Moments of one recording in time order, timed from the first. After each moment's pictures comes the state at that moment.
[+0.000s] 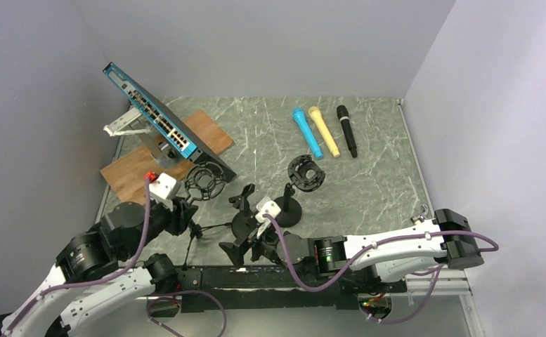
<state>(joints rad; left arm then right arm) -0.92 0.37 0.90 -0.89 -0.34 -0.21 1.62 1.22 0.80 0.28 0.65 0.35</state>
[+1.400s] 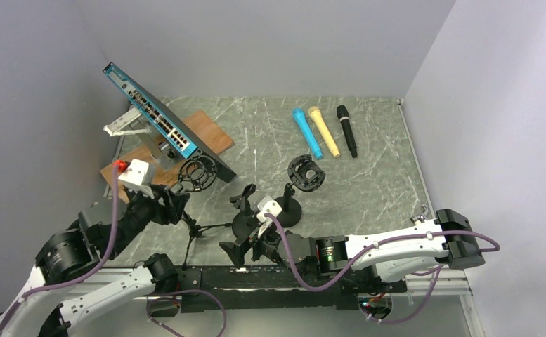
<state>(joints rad) -0.92 0.45 1.10 -0.94 -0.45 -0.33 1.62 1.21 0.80 0.28 0.65 0.35</state>
